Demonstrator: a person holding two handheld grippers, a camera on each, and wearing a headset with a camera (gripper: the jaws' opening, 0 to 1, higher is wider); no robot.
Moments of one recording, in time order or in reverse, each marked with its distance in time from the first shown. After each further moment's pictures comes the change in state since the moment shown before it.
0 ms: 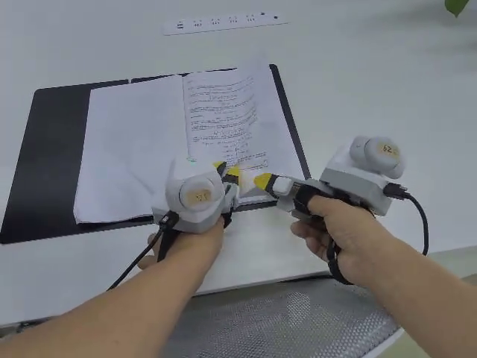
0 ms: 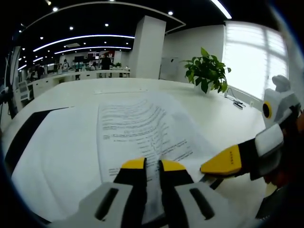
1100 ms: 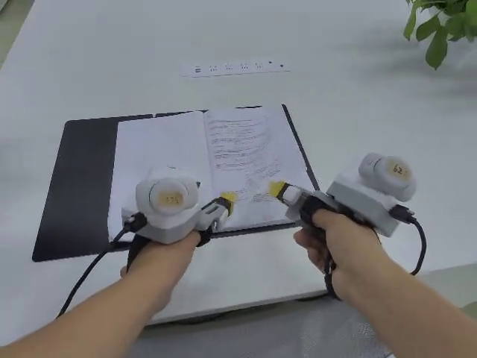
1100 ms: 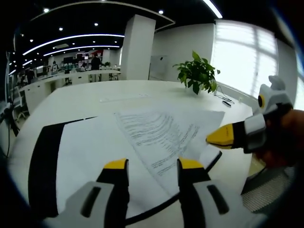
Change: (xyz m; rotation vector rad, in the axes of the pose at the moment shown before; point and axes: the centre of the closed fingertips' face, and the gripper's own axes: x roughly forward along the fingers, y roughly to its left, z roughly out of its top) left arm -0.076 0.055 0.039 0.050 0.030 -0.098; right arm -0.011 0.067 0.016 -0.109 -0.227 -0.002
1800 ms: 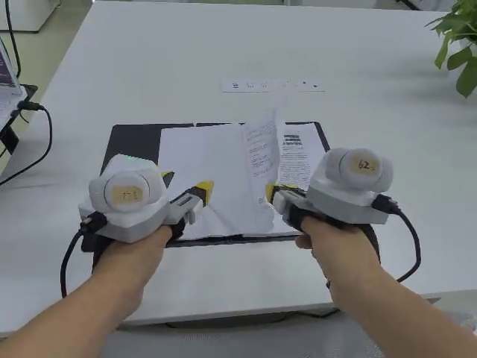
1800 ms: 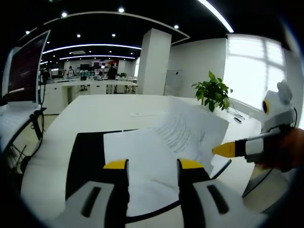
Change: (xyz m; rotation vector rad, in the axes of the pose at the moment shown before) left arm -0.084 0.085 0.029 -0.063 -0.129 0.119; right arm 0.017 0.086 -0.043 -0.561 0.038 -0.005
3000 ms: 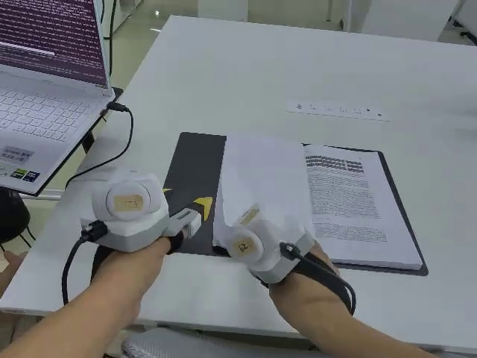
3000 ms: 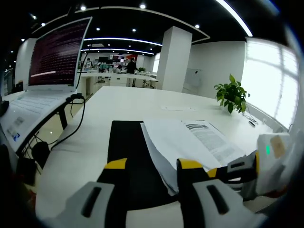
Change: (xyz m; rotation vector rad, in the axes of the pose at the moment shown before) left arm -0.046 0.088 -0.019 -0.087 0.042 0.145; right arm 0.076 0.092 -0.090 -0.932 0.257 0.039
